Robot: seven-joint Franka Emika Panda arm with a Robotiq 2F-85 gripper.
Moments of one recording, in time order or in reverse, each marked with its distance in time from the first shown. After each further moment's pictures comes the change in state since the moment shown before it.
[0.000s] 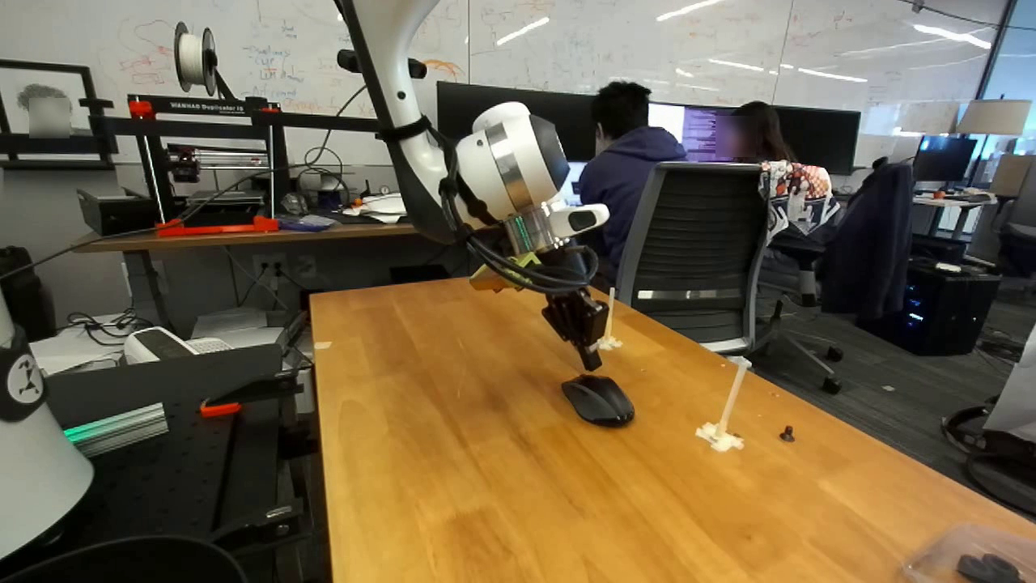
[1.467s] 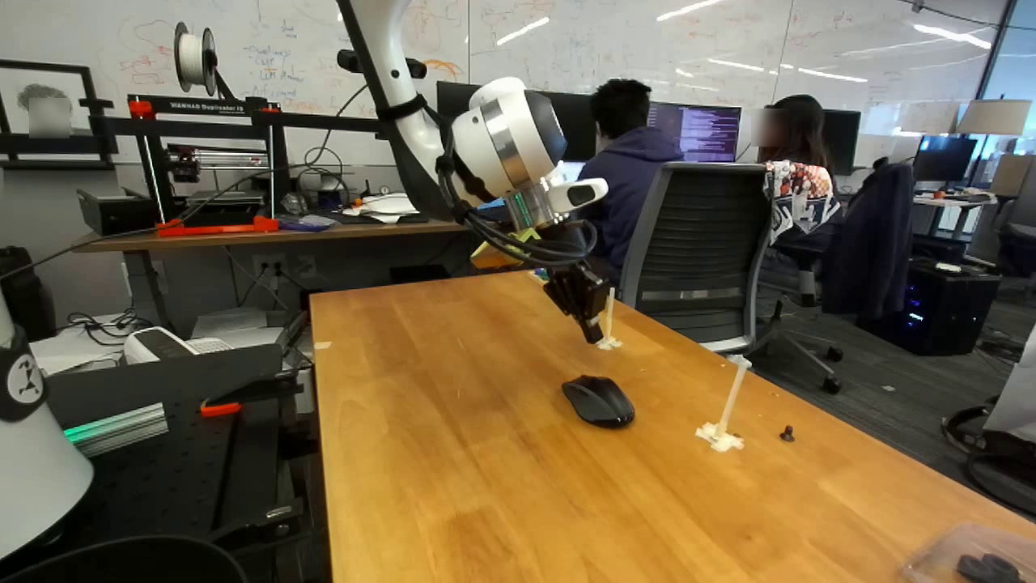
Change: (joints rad) arm -0.002 -0.062 0.026 -0.012 0.034 0.005 -0.015
